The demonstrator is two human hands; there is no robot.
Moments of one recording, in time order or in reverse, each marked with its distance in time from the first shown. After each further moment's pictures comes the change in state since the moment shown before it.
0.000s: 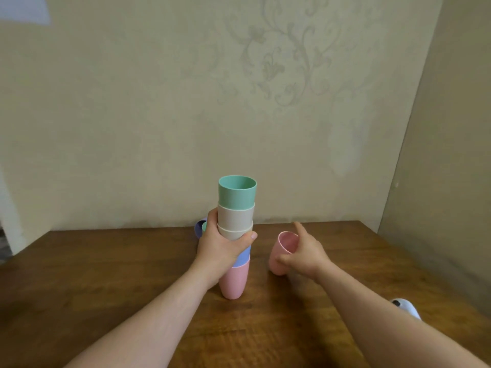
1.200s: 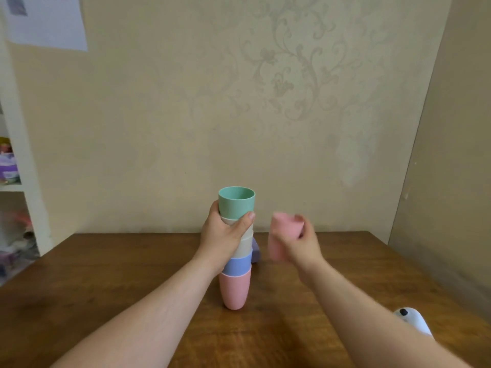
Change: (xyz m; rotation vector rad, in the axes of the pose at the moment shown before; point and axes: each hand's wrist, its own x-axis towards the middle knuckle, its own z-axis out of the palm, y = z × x) left_hand -0.001 0.044 -0.021 -0.096 0.062 0.060; right_hand -0.040 -0.063 0.010 0.771 0.122 -0.052
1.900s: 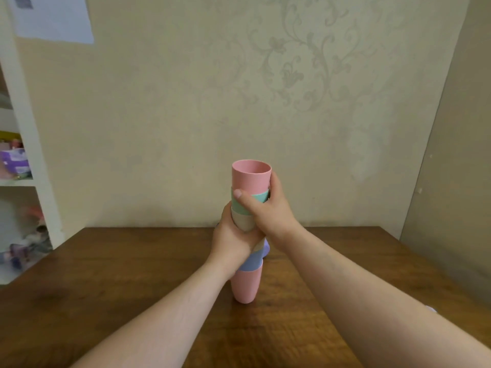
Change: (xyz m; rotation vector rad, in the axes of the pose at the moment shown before) left_hand -0.011 -0.002 0.011 0.174 0.004 -0.024; right_hand -0.005 -0.070 0.071 0.020 -0.276 -0.306
